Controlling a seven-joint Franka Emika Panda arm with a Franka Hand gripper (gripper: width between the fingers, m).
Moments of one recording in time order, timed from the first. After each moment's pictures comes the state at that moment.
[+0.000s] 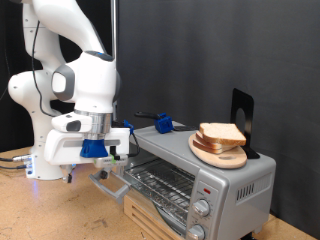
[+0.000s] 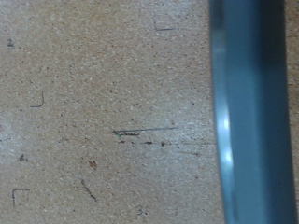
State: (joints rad) arm 0.16 -0.06 -0.32 -2.50 -0.37 2.53 0.96
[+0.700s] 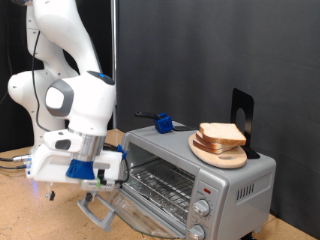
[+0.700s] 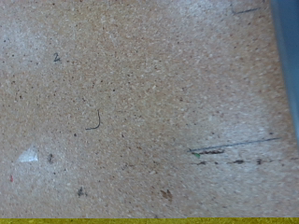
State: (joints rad) arm 0.14 0.09 -0.35 -2.45 -0.54 2.57 1.19
